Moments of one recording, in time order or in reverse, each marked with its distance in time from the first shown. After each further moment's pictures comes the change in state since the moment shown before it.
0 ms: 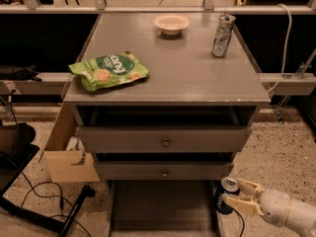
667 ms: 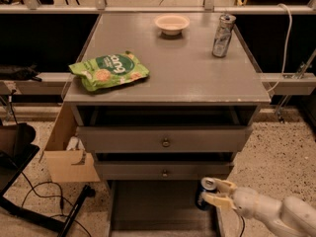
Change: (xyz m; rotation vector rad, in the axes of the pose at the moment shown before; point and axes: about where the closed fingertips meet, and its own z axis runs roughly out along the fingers) arm 0.064 -0.030 0.077 -0.067 -0.024 0.037
